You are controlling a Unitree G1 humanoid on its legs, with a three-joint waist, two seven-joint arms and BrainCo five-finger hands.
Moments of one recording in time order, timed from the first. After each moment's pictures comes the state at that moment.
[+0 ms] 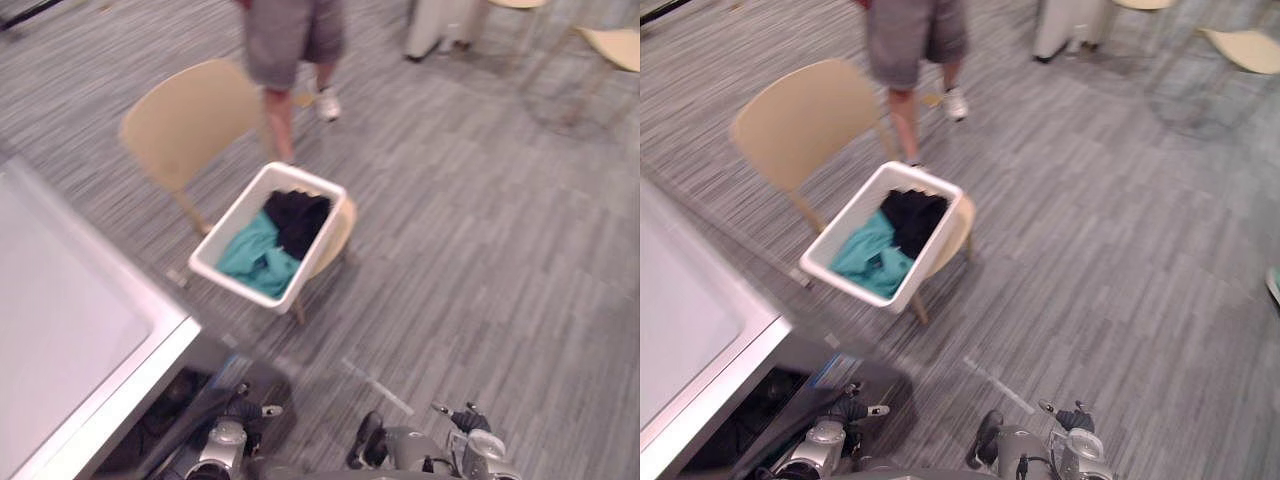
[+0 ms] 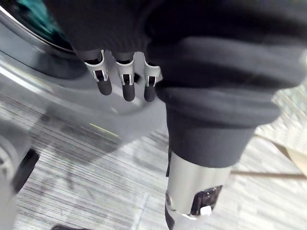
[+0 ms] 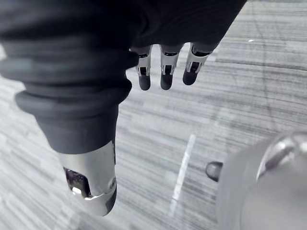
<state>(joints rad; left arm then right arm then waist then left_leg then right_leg) -0.04 0.08 0.05 1.03 0.17 -0.01 0.11 -0.02 -0.11 -0.23 1.05 0.13 -0.04 -0.20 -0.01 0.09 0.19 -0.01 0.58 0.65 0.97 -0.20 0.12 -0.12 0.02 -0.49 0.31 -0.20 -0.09</state>
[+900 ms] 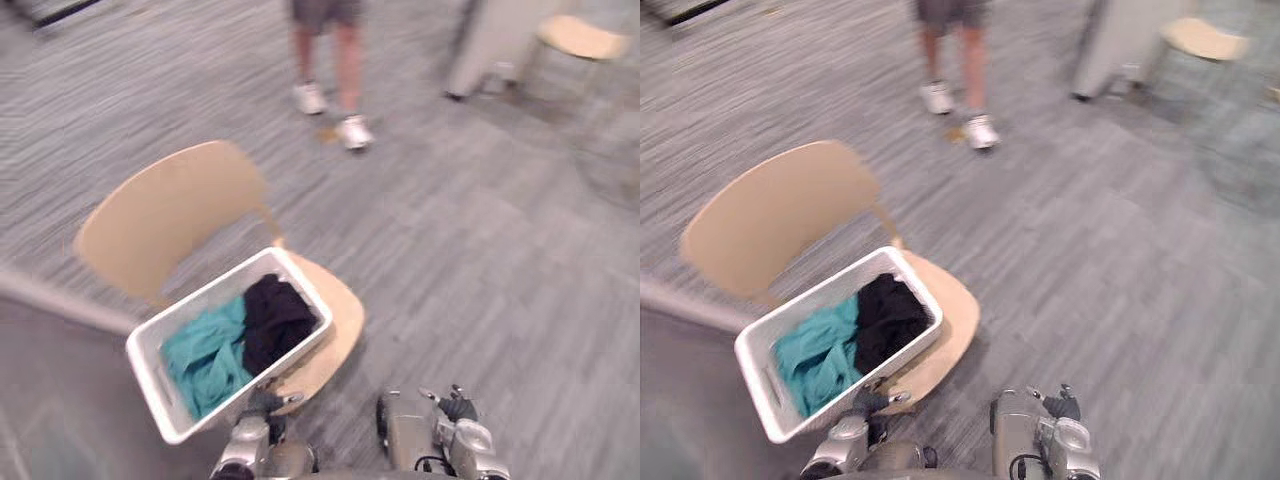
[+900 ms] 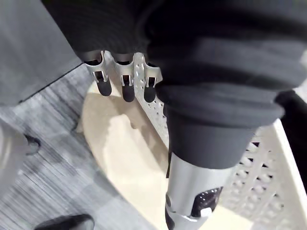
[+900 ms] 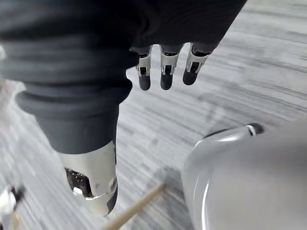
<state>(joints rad) -0.07 -0.06 0.09 0.94 0.08 -0.01 0.13 0.03 -0.04 -0.22 0.89 0.13 -0.04 -0.20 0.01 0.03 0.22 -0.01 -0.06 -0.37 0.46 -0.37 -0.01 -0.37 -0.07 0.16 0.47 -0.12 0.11</state>
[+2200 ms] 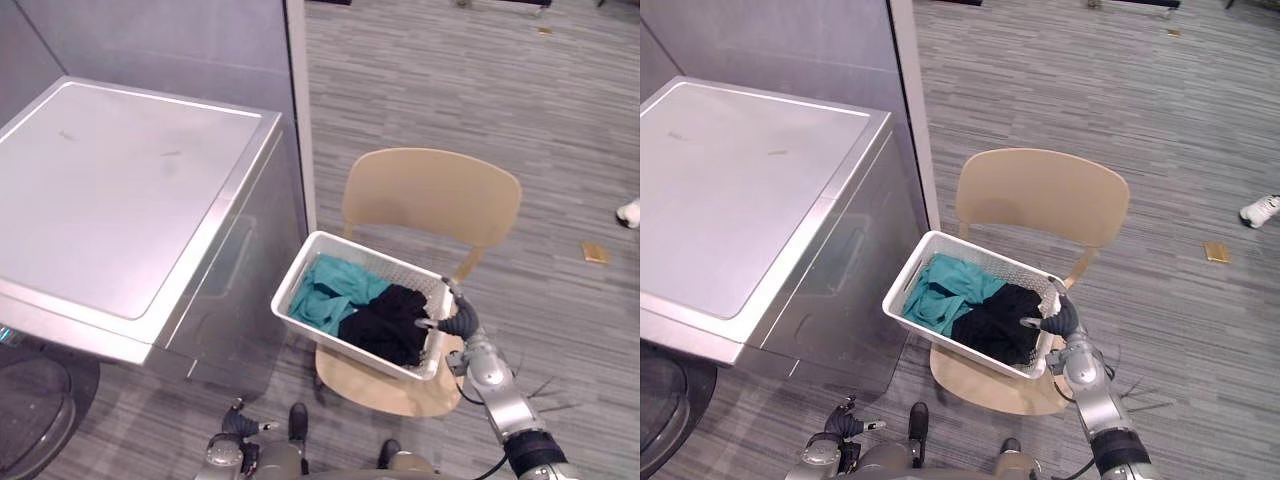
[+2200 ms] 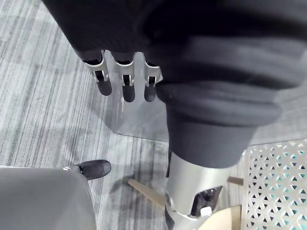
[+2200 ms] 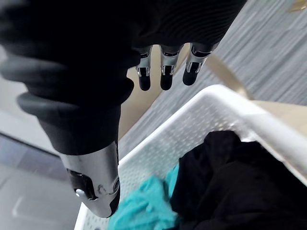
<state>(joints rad) 0.05 0.12 -0.03 0.98 0.10 -0.06 0.15 -0.15 -0.33 0.15 0.46 -0.27 -0.11 -0.15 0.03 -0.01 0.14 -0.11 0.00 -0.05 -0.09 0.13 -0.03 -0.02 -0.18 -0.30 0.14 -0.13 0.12</state>
